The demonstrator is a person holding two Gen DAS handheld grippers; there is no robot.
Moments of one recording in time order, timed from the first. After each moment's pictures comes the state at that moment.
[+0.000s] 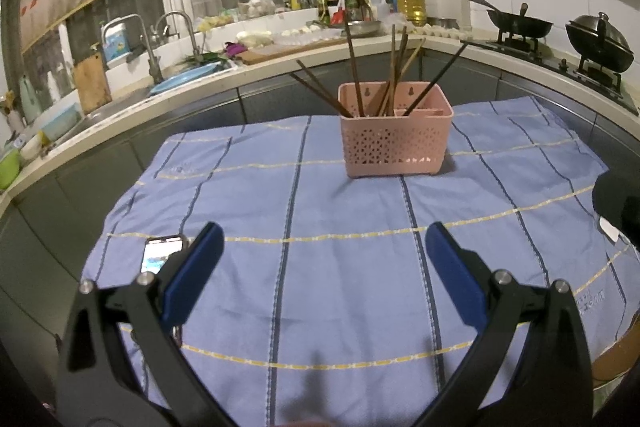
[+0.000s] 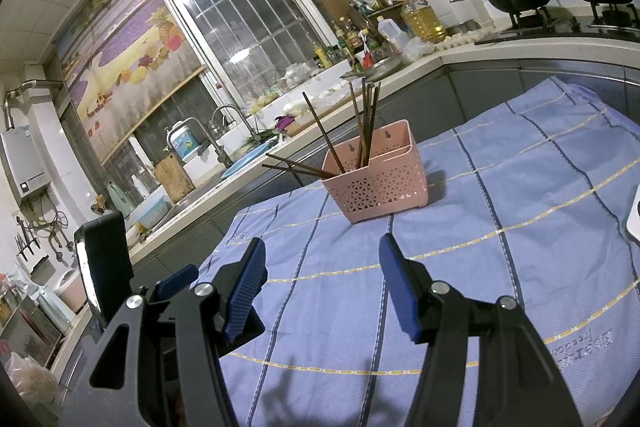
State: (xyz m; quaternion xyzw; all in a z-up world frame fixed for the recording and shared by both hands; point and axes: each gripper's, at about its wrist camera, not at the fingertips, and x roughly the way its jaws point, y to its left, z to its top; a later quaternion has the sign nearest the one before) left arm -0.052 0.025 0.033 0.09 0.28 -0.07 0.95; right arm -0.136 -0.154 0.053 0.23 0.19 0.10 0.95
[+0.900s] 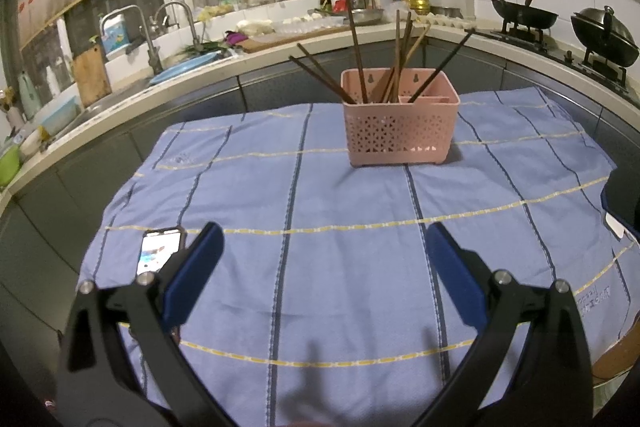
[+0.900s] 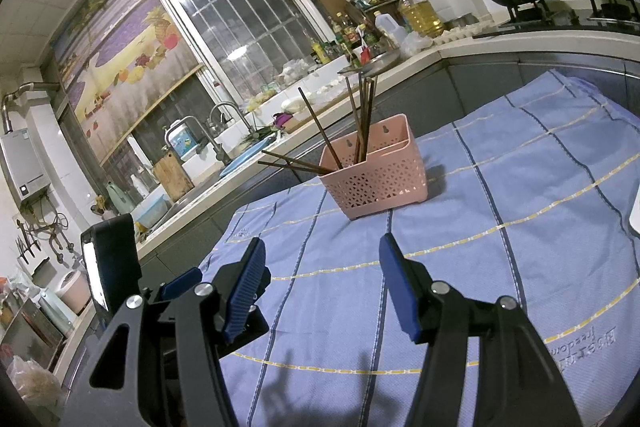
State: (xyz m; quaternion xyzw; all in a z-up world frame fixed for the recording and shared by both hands) left arm -0.042 0.026 0.026 0.09 0.30 -0.07 0.95; right arm -0.136 -0.153 0.056 0.23 0.19 0.10 0.95
